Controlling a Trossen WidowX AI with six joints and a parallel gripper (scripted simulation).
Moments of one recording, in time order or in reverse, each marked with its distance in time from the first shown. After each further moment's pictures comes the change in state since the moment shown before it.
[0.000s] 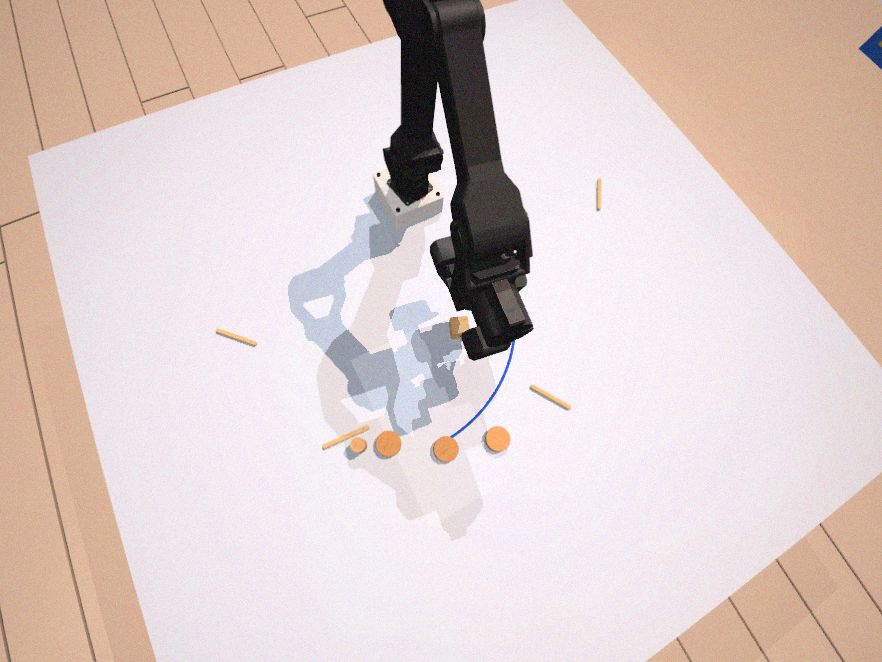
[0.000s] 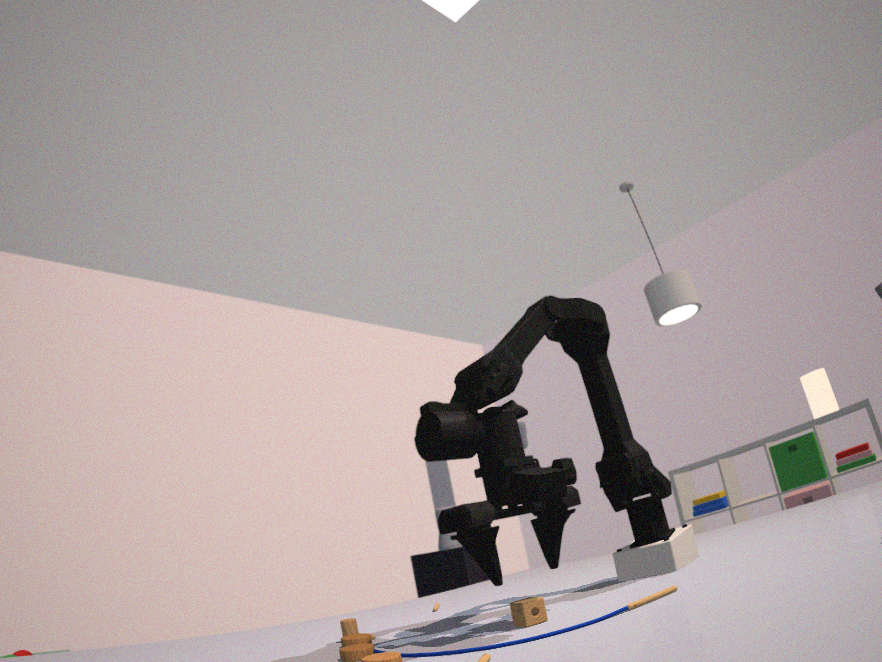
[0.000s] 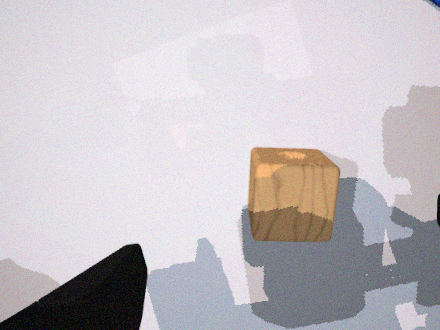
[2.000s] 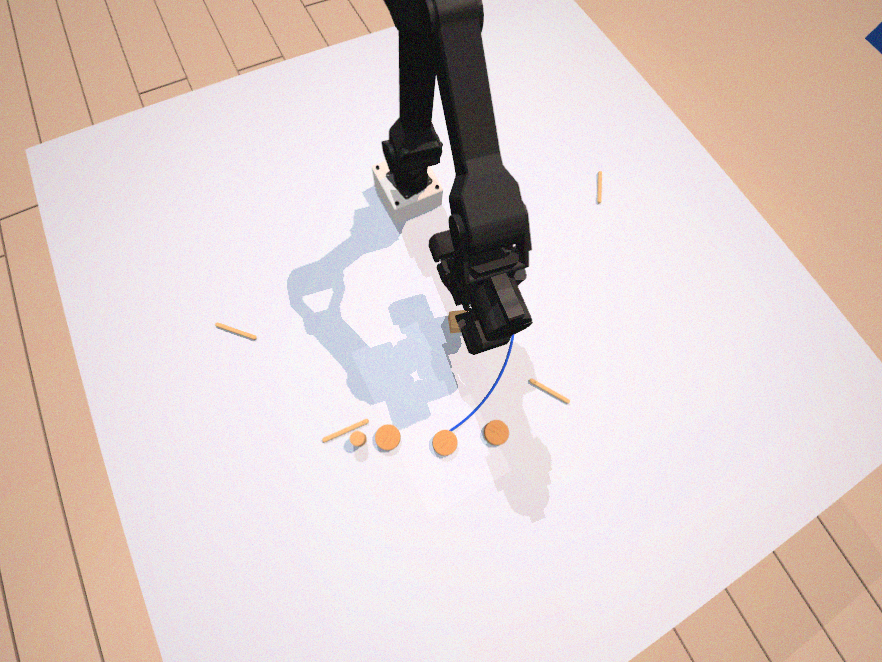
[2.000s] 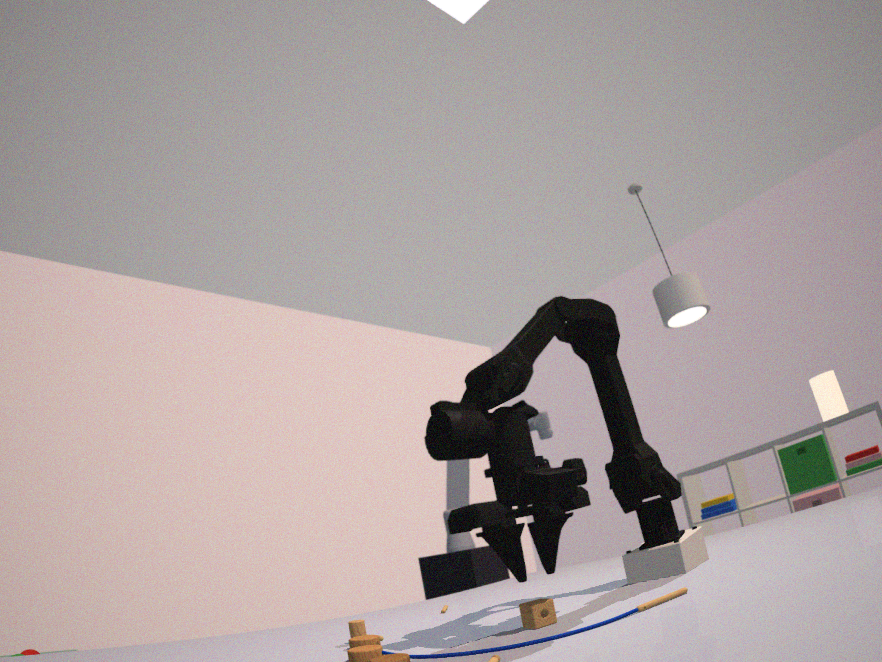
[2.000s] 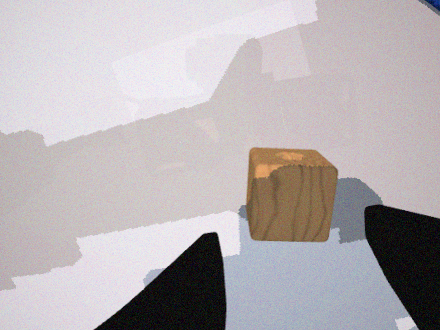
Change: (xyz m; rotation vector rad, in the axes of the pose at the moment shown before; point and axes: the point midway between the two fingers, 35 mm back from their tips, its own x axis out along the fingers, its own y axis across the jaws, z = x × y) arm -0.001 0.000 0.000 -0.009 0.001 -0.004
